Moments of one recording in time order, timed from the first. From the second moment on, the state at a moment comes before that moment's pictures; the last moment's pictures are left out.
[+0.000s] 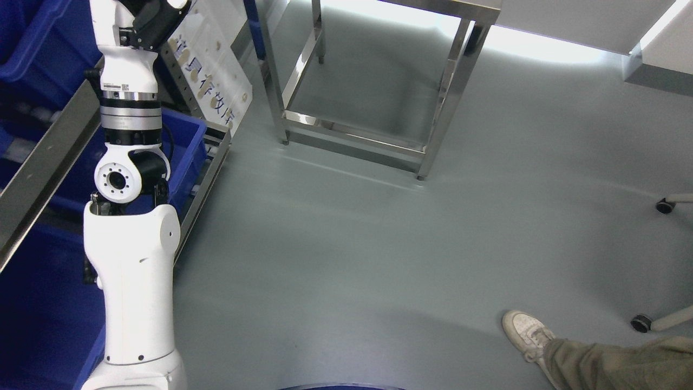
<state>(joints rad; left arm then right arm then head) -0.48 0.00 0.09 -1.65 0.12 -0.32 -0.12 0.00 0.00 0.00 0.00 0.00 0.04 0.03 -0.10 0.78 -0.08</state>
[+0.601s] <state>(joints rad) -0.48 0.00 0.05 -1.65 0.13 -0.32 -0.12 0.00 0.00 0.00 0.00 0.00 0.04 0.03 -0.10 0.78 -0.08</state>
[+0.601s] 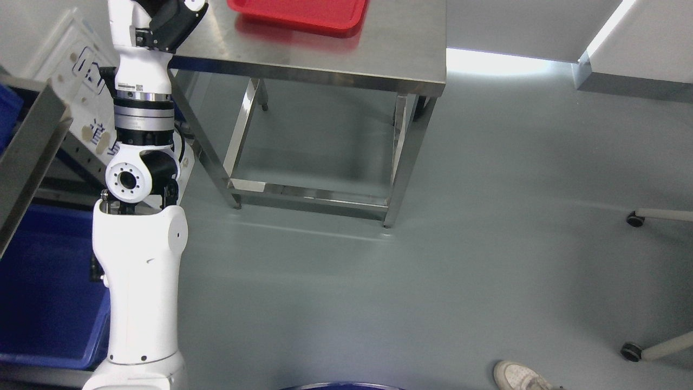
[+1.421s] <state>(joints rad) -0.54 0.00 -0.04 -1.63 0.13 -0.18 -0.11 0.00 0.00 0.00 0.00 0.00 0.04 0.03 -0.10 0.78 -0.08</state>
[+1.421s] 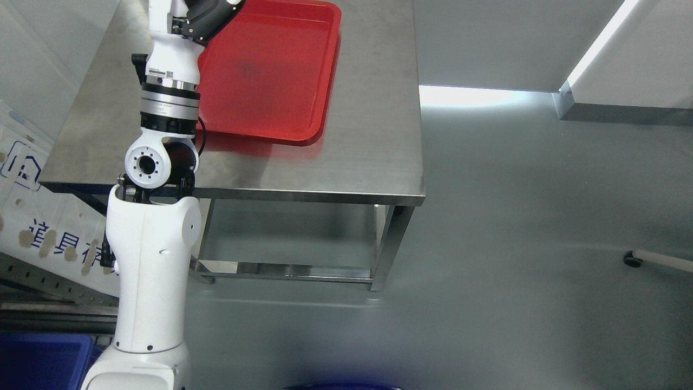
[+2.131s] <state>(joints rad) -0.54 0.00 -0.10 -1.52 0.08 -0.06 -0.12 0.00 0.00 0.00 0.00 0.00 0.04 0.03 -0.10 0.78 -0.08</state>
